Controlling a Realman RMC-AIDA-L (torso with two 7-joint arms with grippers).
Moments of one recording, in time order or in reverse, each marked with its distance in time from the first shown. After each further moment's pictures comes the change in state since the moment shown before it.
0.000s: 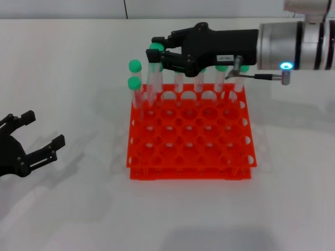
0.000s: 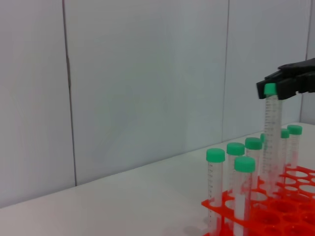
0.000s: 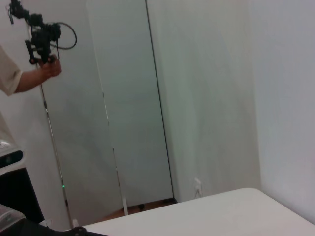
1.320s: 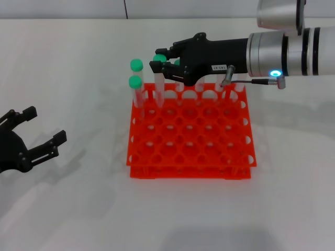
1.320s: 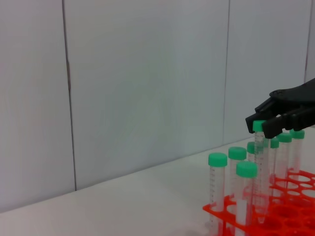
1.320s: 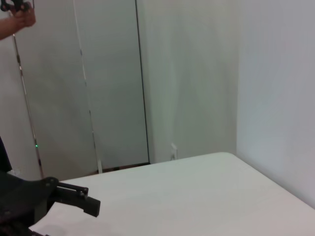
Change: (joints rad) left arm -0.016 0.000 0.000 -0.002 -0.002 -0.006 -0.007; right arm 0.007 0.016 -0.047 -0.009 -0.084 0.133 0.004
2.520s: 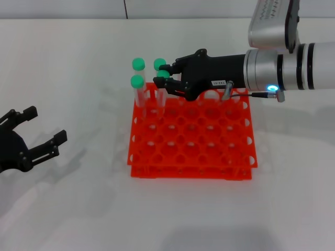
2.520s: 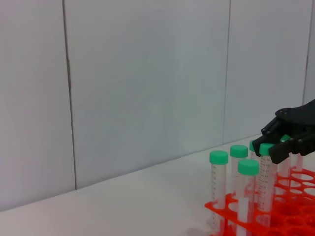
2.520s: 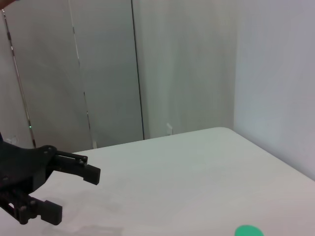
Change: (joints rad) left arm -0.004 0.000 0.000 -0.002 0.003 -0.005 -0.002; right arm -0.025 0.007 -0.067 0.005 0.000 0.056 -0.002
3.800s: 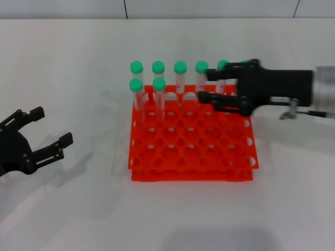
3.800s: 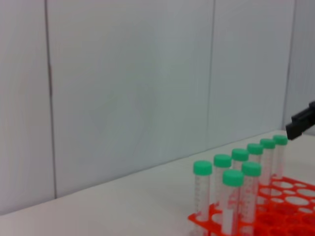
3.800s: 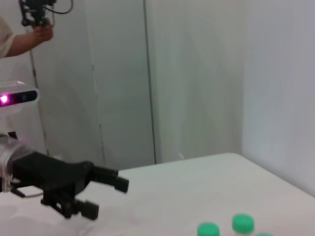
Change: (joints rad) left arm -0.008 0.005 0.000 -0.003 0.007 0.053 -0.007; right arm -0.255 -0.020 0.237 -0.180 -0.105 -0.303 -0.057
